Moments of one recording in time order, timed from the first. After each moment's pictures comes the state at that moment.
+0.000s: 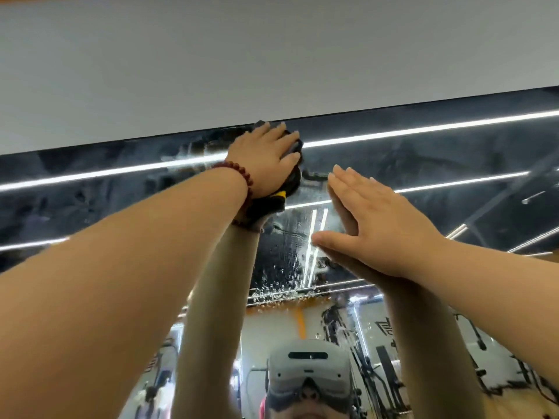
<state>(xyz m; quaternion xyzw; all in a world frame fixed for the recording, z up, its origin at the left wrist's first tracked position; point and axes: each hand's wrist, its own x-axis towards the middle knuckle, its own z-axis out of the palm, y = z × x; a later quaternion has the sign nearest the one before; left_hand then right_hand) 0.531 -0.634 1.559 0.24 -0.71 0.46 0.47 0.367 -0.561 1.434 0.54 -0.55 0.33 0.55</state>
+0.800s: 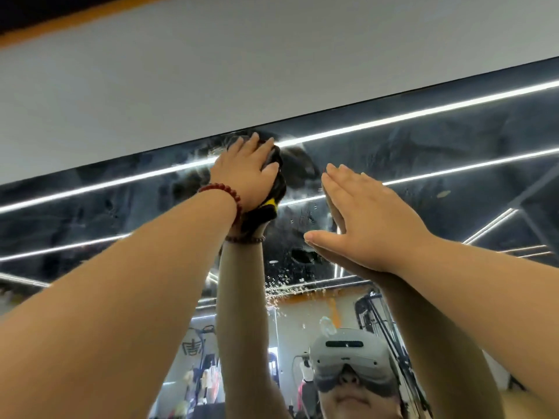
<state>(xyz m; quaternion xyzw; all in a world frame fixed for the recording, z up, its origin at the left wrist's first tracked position) 0.537 -0.640 1.544 0.32 -0.69 0.41 0.51 0.358 -0.563 1.433 0.56 -0.50 0.33 0.57</state>
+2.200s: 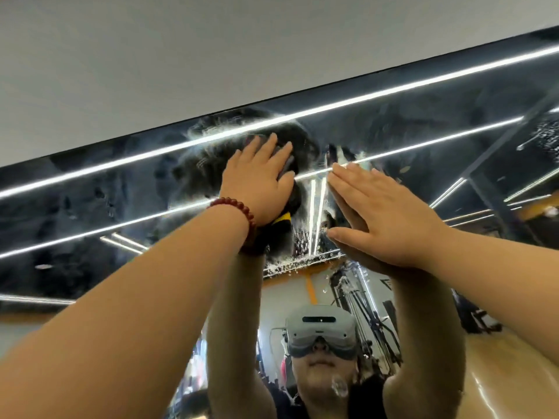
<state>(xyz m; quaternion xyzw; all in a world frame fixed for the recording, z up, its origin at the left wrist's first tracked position) 0.543 -0.645 1.491 0.25 -0.72 0.45 0.47 0.361 -0.565 1.392 0.55 -0.55 0.30 0.55</state>
